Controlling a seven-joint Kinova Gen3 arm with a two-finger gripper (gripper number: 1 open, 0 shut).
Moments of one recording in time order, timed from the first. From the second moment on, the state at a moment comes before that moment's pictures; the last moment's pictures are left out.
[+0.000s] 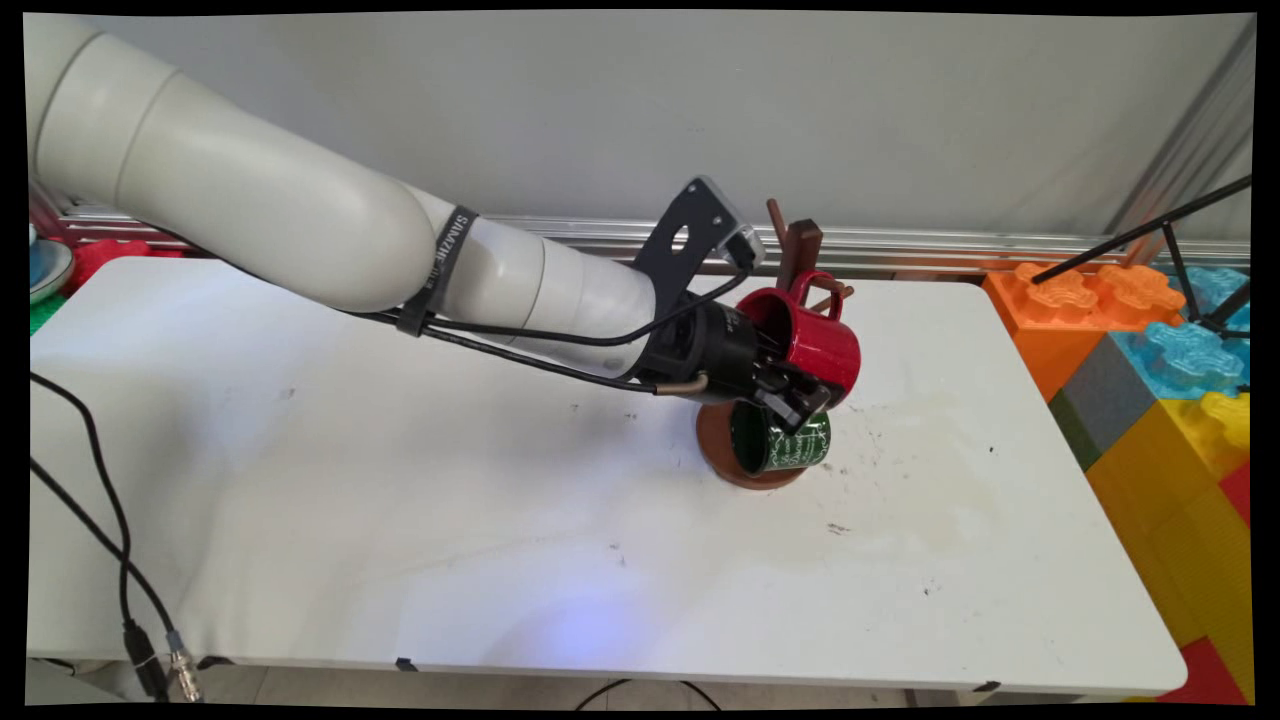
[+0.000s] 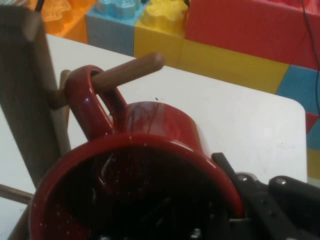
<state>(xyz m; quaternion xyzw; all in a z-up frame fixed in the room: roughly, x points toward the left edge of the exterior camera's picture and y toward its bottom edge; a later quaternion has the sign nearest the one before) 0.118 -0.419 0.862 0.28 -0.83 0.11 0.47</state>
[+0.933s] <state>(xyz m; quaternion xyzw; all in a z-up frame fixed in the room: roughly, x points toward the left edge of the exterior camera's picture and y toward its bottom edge) 0.131 -0.398 0.903 0.27 -0.82 0.08 0.49</state>
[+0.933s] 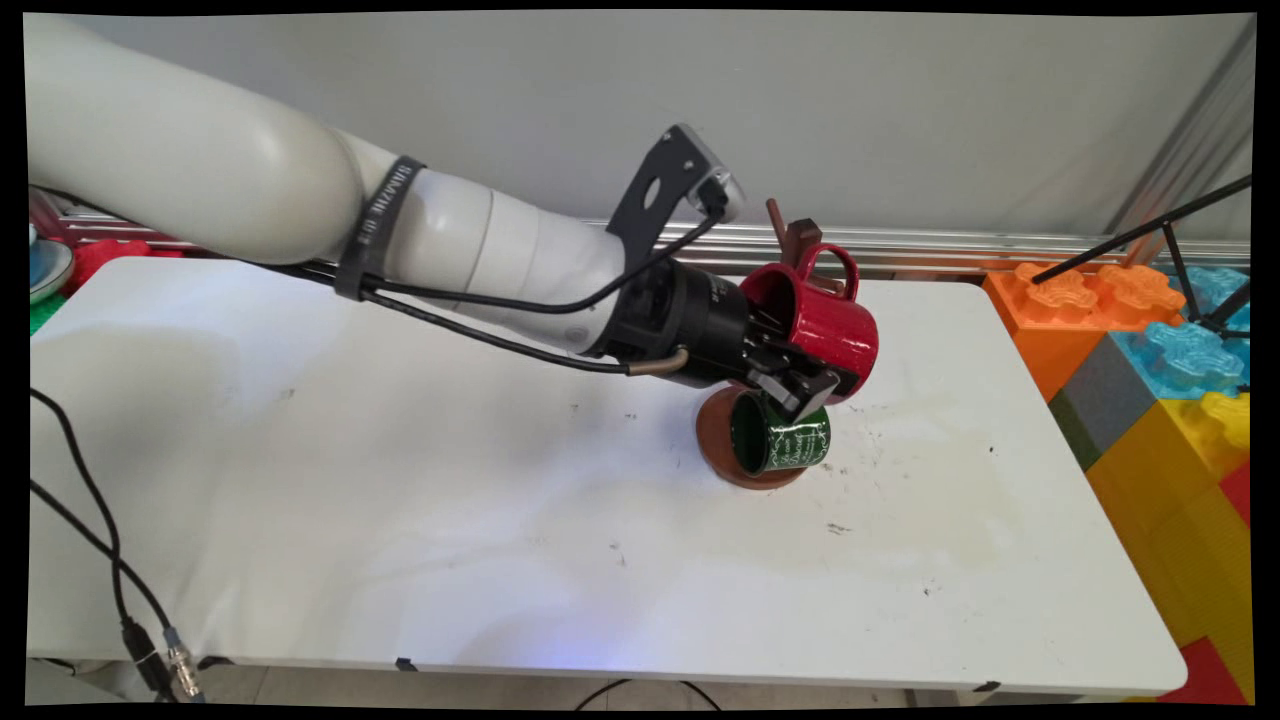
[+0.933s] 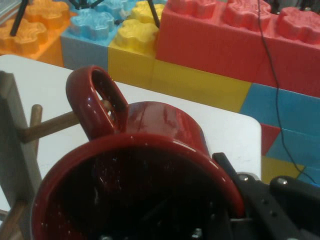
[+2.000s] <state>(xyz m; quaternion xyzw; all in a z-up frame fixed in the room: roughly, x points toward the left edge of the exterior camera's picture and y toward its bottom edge) 0.189 -0.362 0.958 0.24 -0.84 0.05 0.48</state>
